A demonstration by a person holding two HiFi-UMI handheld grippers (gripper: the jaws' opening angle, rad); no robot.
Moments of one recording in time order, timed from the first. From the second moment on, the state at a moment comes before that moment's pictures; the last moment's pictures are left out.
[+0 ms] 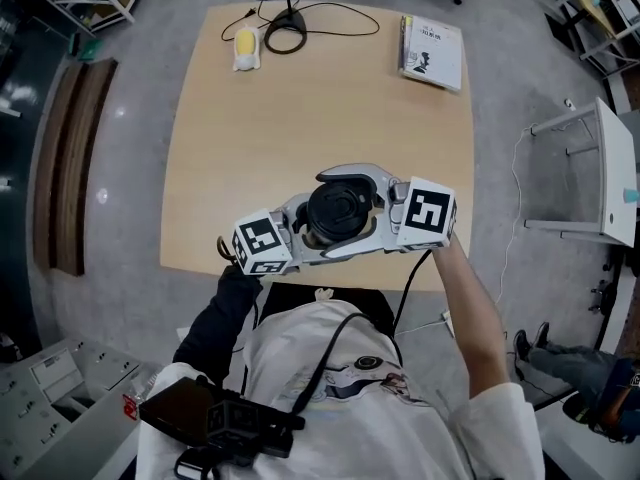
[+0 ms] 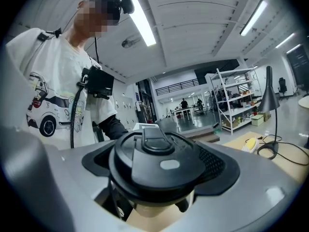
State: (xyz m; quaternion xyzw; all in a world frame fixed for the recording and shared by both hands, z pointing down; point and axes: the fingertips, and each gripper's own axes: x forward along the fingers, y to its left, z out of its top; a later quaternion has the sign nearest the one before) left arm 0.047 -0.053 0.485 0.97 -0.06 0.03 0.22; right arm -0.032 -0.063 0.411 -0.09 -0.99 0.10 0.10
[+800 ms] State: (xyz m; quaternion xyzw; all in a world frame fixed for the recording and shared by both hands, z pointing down) left arm -0.057 -0.086 0.544 0.94 -0.09 0.04 0.32; right arm -0.062 -0.145 0.514 0.02 -0.98 0.12 0.17
